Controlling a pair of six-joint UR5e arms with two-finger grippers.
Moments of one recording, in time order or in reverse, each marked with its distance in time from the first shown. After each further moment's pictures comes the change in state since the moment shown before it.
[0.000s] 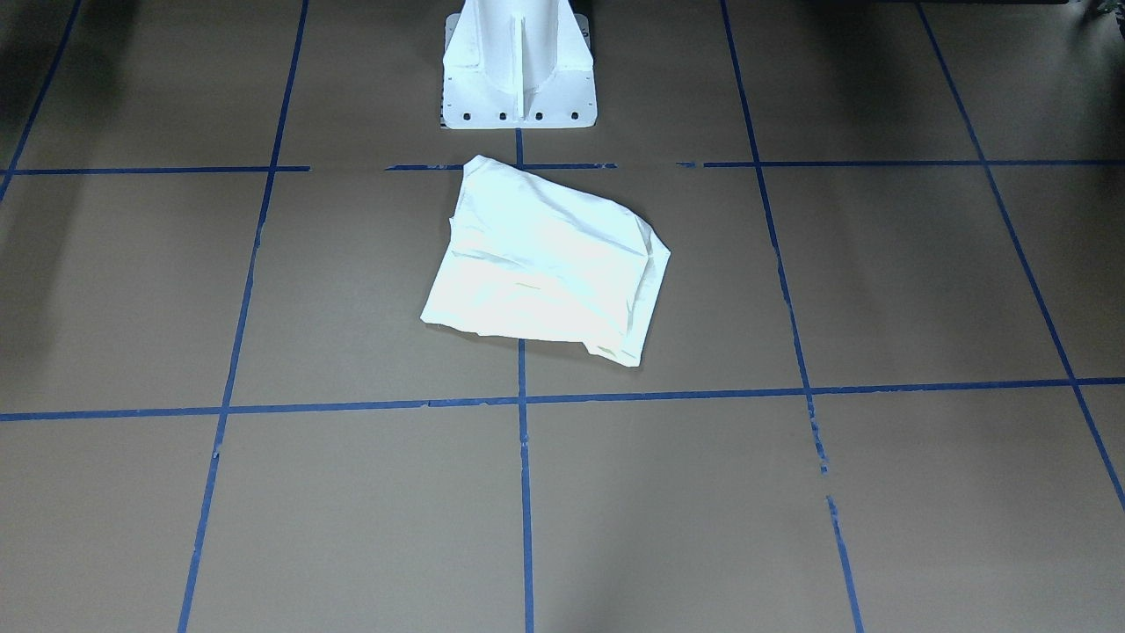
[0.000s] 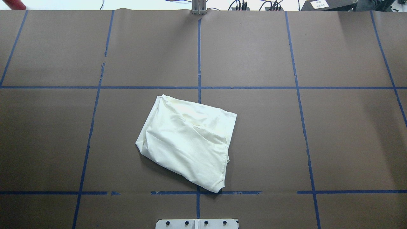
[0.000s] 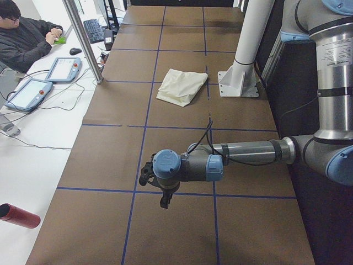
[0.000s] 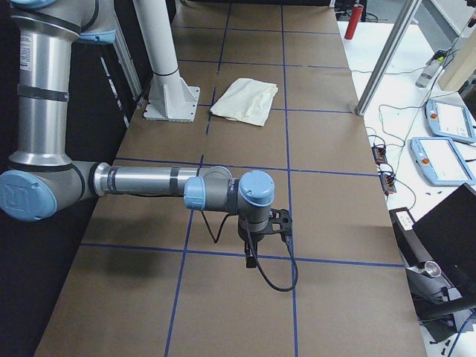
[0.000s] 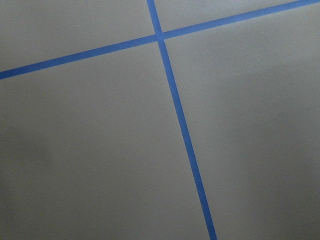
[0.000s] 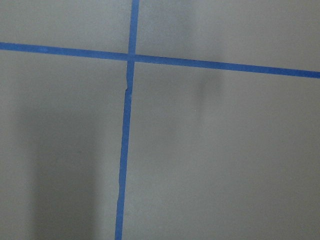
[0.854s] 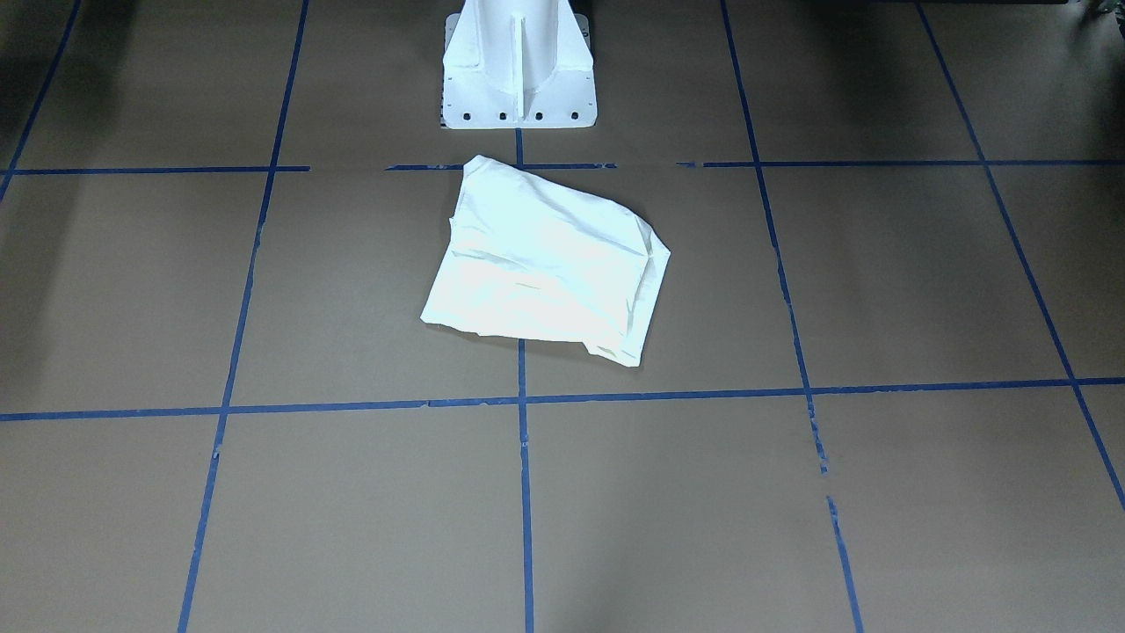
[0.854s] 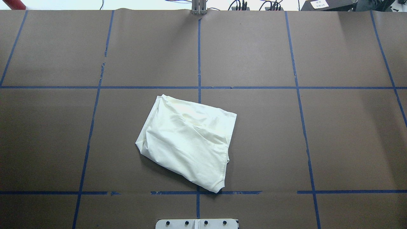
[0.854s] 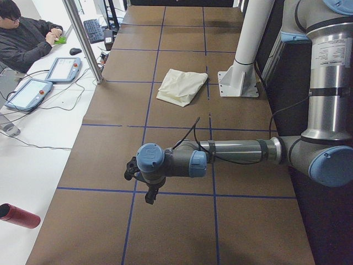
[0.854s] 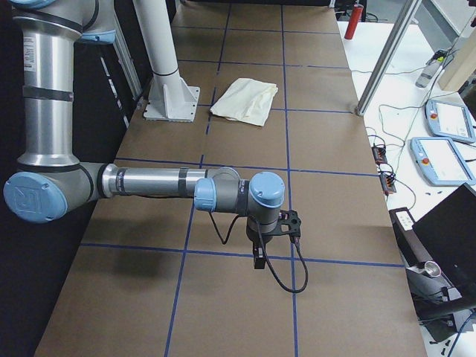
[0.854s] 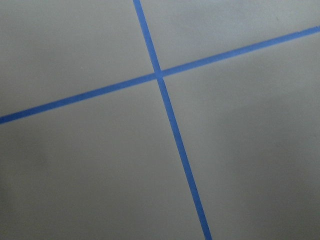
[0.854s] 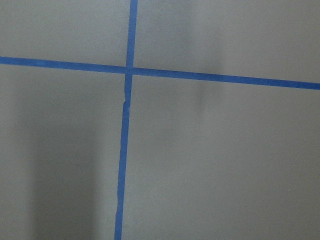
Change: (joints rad) left arm 0.000 -0.133 0.083 0.003 0.025 -0.015; right arm -0.001 0.025 -0.026 0.002 -0.001 0.006
